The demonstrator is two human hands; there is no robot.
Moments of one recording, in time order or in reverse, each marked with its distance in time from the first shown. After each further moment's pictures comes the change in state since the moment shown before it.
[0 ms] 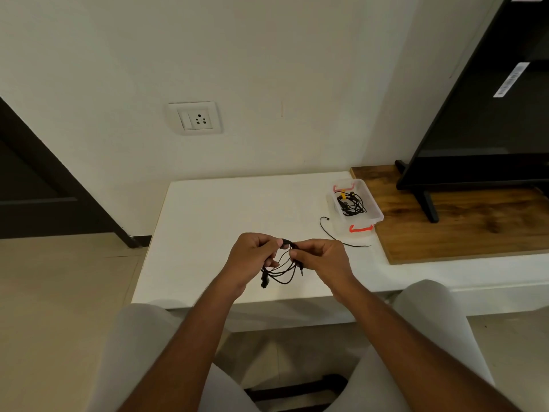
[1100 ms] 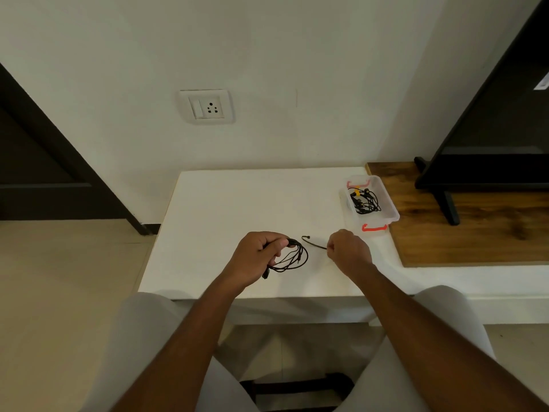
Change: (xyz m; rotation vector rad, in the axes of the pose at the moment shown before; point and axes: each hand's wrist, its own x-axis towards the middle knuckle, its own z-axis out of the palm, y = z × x) left_hand 0.004 -0.014 -0.005 0.214 -0.014 0.109; right_hand 0.078 0.059 -0.043 -1.308 0.030 -0.007
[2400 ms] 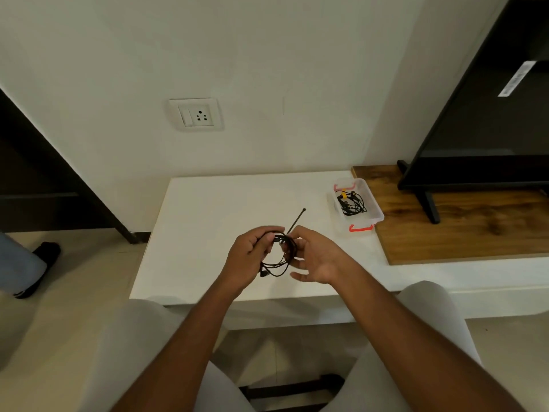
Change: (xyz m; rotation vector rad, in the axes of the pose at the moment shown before) left_hand -0.002 -0.001 0.008 -0.124 0.095 0.141; right_hand -0.052 -0.070 -0.067 1.464 -0.645 0.500
